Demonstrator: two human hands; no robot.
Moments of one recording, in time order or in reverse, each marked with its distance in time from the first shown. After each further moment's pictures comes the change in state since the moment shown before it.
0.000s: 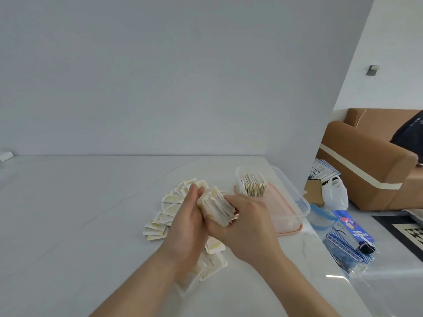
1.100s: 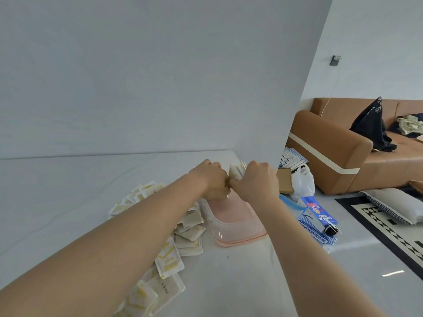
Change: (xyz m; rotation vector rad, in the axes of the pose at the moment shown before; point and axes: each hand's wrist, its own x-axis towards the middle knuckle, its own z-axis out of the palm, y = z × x) left_hand 0.229 -0.037 0.059 2.058 -0.484 0.166; right_hand 0.115 0.119 -0.054 -0.557 0.021 0.413
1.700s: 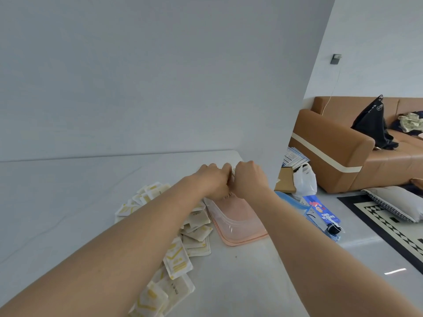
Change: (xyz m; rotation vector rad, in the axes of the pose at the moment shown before) left_hand -0.010 -0.004 -0.001 -0.215 -0.031 -0.125; right_hand 0.021 -0.023 0.023 -0.194 -0.166 -0.123
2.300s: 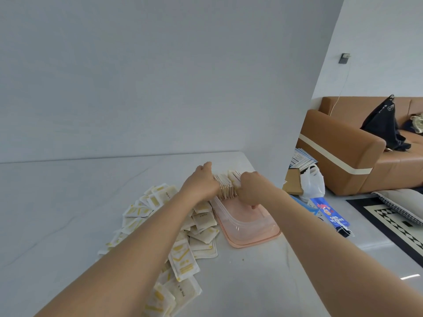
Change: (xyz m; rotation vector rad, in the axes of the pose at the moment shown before) left_hand -0.020 -0.030 0.014 -0.506 0.159 -0.231; right_hand 0.008 0.010 0.011 -0.002 -0.274 -0.081
